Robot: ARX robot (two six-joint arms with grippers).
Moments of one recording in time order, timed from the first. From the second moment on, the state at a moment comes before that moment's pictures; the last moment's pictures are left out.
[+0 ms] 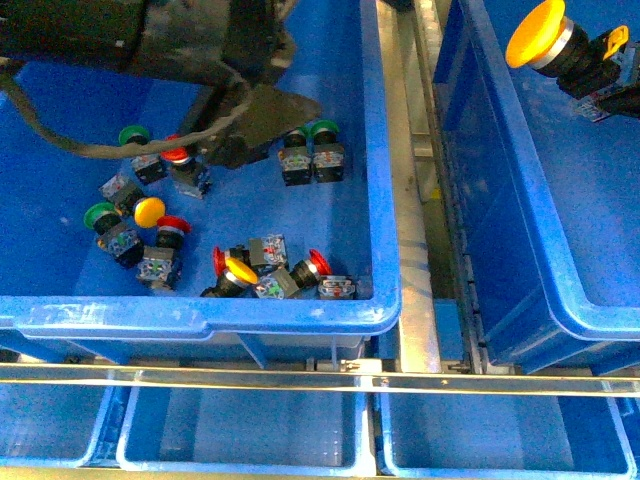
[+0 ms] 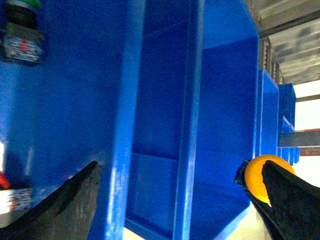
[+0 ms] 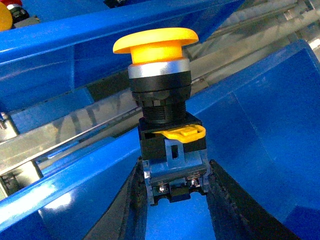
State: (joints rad) left arm -0.47 1.82 0.95 0.50 0.36 -0.92; right arm 0.07 1.39 0.73 0.06 -0.35 -0.99
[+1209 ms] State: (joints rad) left arm -0.27 0.65 0.02 0.59 -0.29 -0.02; right arm -0.05 1.28 0.64 0.21 -0.40 -0.78
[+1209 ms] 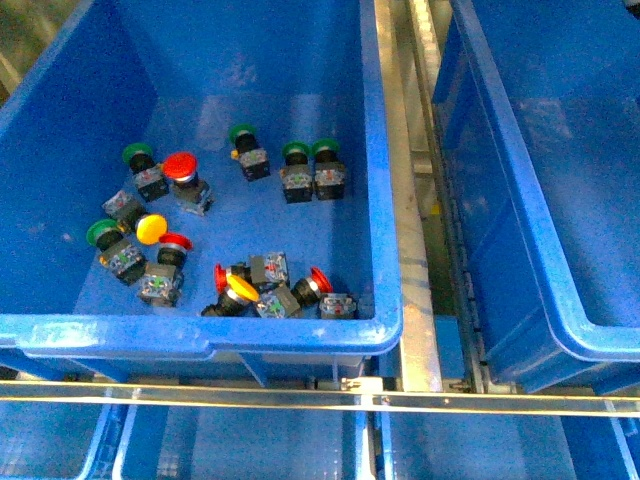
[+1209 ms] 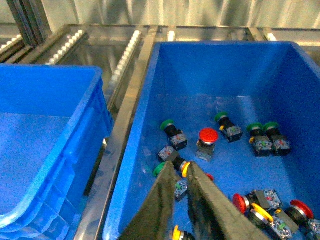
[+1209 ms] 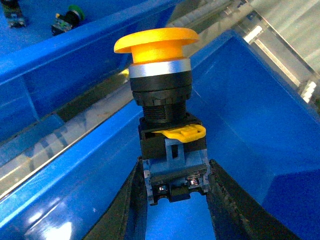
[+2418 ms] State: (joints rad) left arm 0.00 0.02 0.02 0.00 0.00 -0.01; right arm -0.11 0.96 0.42 0.13 -0.58 -0.69
